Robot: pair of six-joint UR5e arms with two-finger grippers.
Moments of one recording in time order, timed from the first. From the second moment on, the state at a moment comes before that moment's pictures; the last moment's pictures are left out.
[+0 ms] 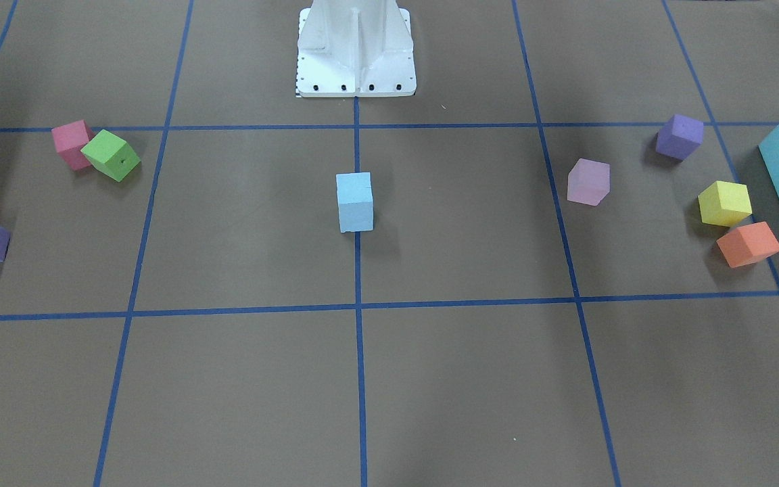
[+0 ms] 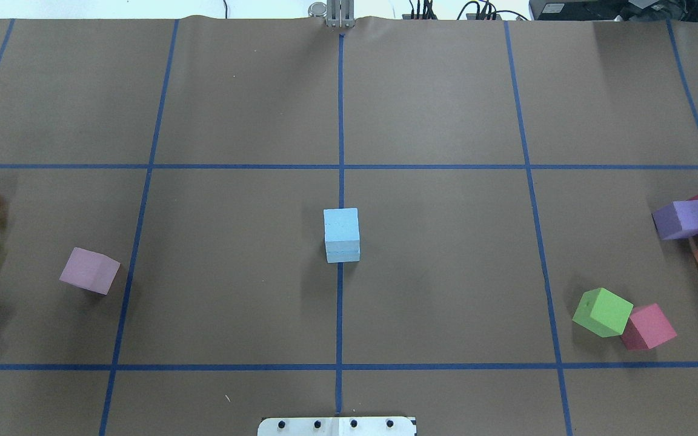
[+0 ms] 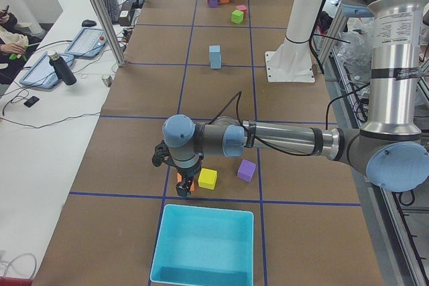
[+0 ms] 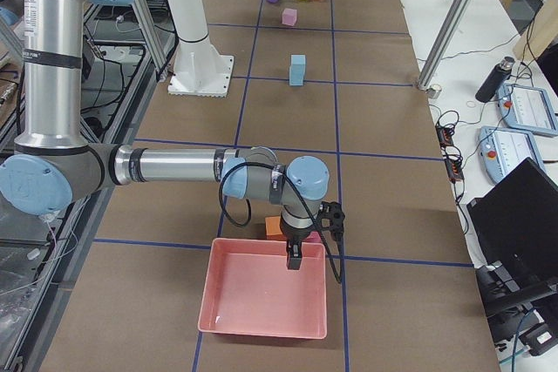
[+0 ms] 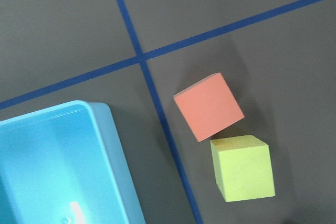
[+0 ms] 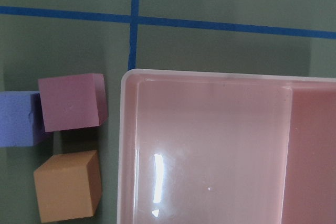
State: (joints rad) left arm -1.55 -1.50 -1.71 -1.51 -2.36 0.28; right arm 1.59 -1.67 1.72 -1.71 2.25 -0.13
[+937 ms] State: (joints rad) left arm -1.57 -1.47 -1.72 -1.52 -2.36 0.28; right arm 1.59 -1.67 1.72 -1.71 2.25 -0.13
